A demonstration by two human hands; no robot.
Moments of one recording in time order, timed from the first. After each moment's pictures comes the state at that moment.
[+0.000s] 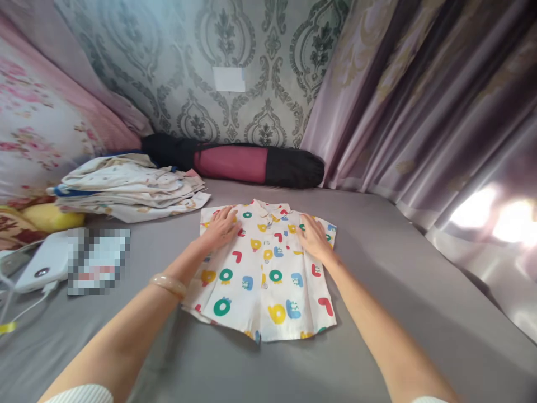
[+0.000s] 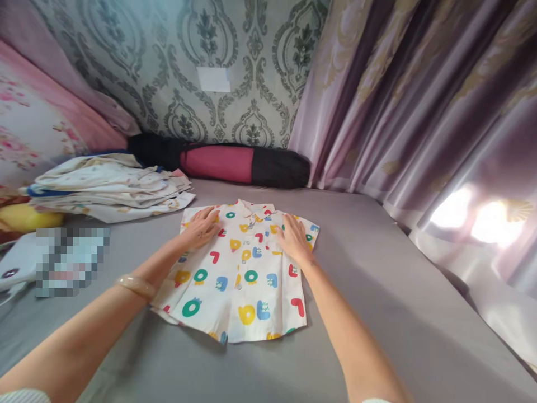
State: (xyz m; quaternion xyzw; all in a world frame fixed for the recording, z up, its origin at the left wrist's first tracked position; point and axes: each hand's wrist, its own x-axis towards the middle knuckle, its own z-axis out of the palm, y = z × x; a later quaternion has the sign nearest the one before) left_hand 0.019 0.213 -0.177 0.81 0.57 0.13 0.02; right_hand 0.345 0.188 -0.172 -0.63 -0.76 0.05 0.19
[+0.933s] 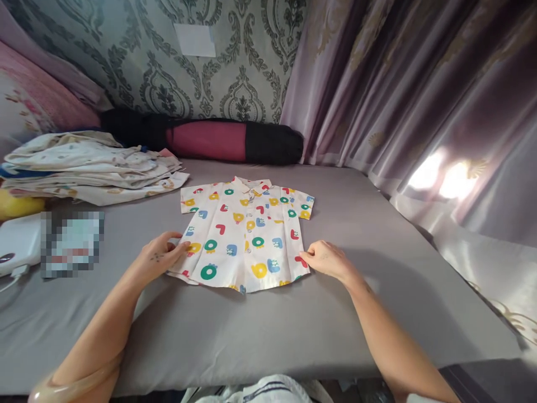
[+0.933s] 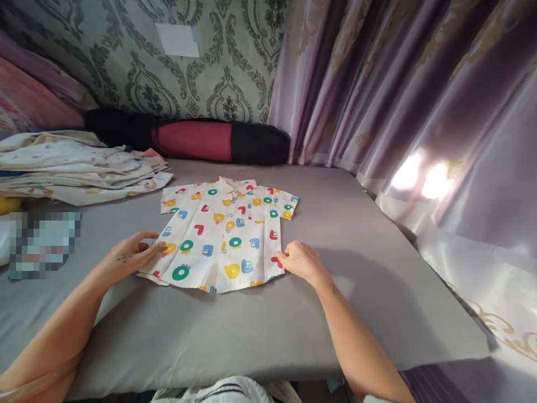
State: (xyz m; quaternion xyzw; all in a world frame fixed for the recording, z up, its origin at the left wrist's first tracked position) left_hand -0.031 0.063 -0.153 0.63 0.72 0.15 0.25; right_hand 0.374 0.029 -0.125 -0.72 -0.66 0.19 -0.02
